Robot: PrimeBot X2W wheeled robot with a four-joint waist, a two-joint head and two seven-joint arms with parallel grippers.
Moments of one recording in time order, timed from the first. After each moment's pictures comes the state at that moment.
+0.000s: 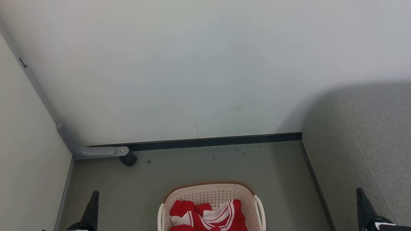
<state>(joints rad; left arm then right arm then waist) -0.08 0.04 0.09 0.29 -1.60 -0.12 0.11 -0.09 -0.04 -0.13 0.30 1.60 0.12 0.11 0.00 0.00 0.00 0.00</state>
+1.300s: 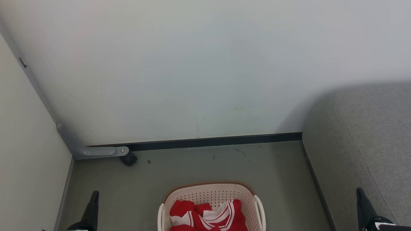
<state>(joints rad) -0.08 0.04 0.09 0.29 -1.60 -0.12 0.11 -0.09 -0.04 -0.13 0.30 1.60 0.12 0.11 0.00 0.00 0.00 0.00</state>
